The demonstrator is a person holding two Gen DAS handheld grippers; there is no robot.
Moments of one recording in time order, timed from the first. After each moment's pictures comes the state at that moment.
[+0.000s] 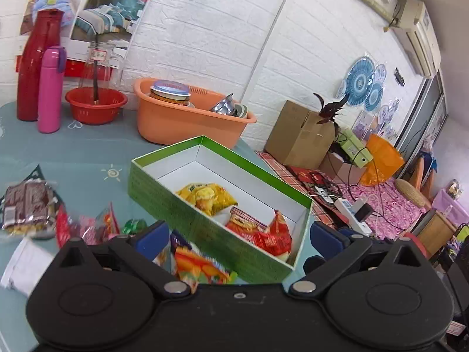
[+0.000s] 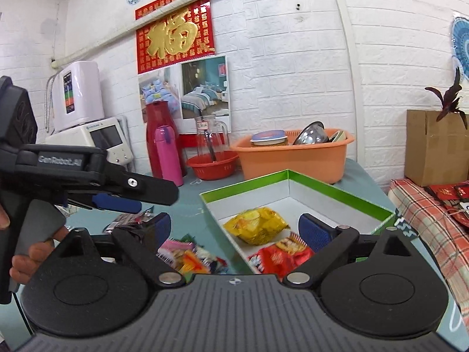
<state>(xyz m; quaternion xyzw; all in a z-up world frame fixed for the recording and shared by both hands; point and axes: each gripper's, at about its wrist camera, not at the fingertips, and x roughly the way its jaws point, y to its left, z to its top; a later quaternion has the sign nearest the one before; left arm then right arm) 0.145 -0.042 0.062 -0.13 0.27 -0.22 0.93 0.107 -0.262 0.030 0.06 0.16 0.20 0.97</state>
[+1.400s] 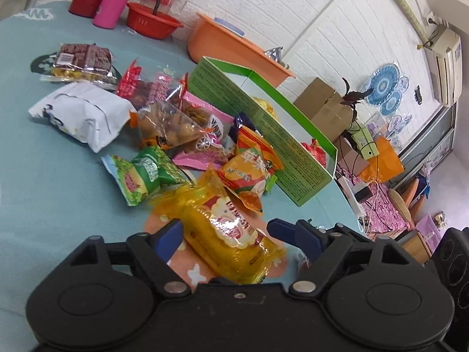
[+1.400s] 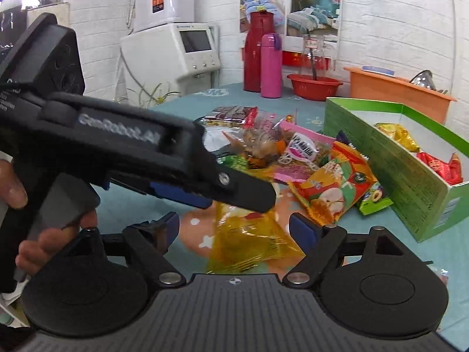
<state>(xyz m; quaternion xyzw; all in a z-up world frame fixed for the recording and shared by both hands) 0.094 0.016 -0.036 -0.23 0.35 -0.20 0.88 0.060 -0.140 -0.034 -0.06 0.26 0.32 0.91</state>
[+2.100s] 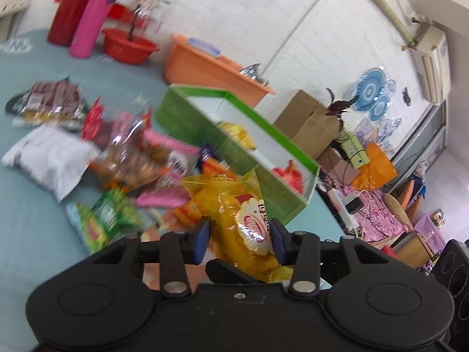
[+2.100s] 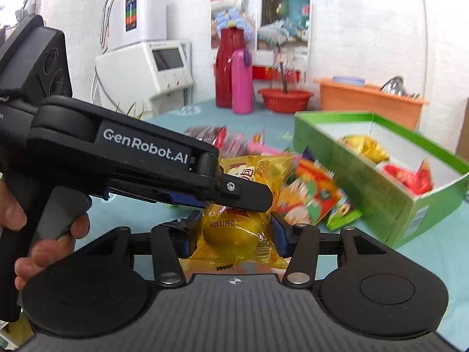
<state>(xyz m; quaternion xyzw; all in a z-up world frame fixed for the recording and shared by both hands) 0.105 -0.012 0.004 -0.21 0.30 -0.22 0.90 0.064 -0.155 -0.015 -0.04 0.23 0.28 0.93</state>
